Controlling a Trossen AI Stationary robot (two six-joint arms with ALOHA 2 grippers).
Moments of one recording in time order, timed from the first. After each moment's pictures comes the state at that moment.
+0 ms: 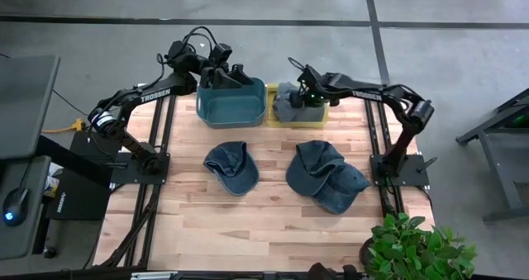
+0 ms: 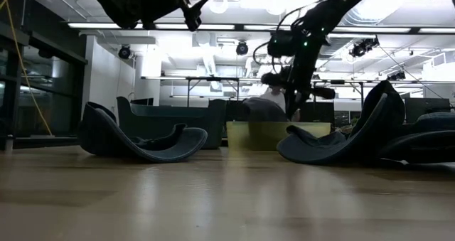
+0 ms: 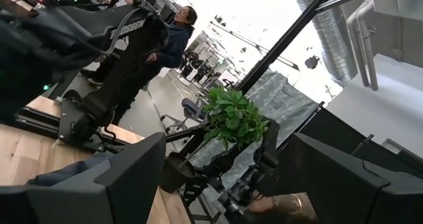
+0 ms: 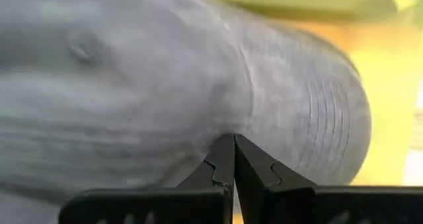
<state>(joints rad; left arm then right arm) 0.78 1.52 1.12 0.99 1.25 -1.21 -0.66 1.74 1.24 -0.64 0.11 0.80</state>
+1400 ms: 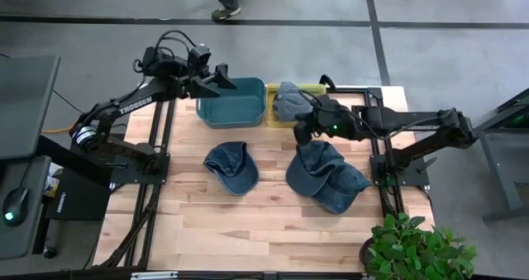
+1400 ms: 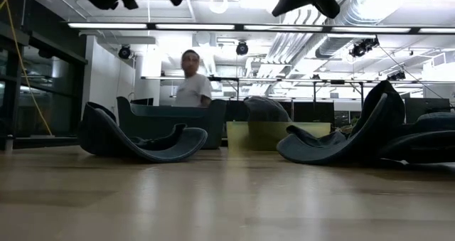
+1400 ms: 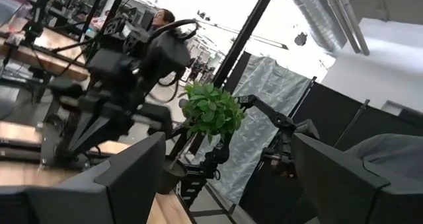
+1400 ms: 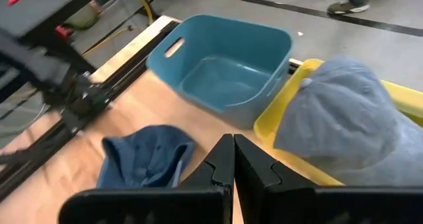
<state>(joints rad) 0.78 1.30 1.04 0.99 1.29 -1.17 -0.03 1.29 1.24 -0.56 0.48 0.72</state>
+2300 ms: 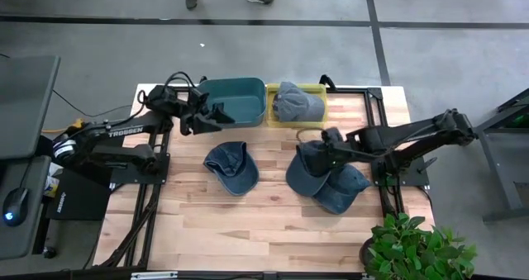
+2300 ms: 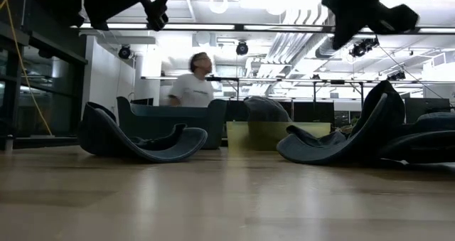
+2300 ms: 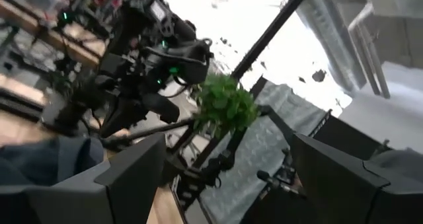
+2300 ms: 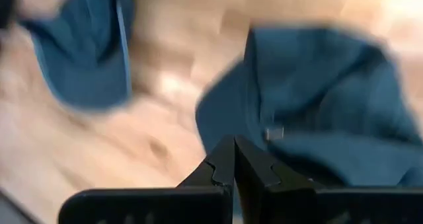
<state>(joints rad) 0.56 1.05 0.56 0.92 0.95 -0.99 0.18 1.29 1.14 -0.97 0.24 1.39</state>
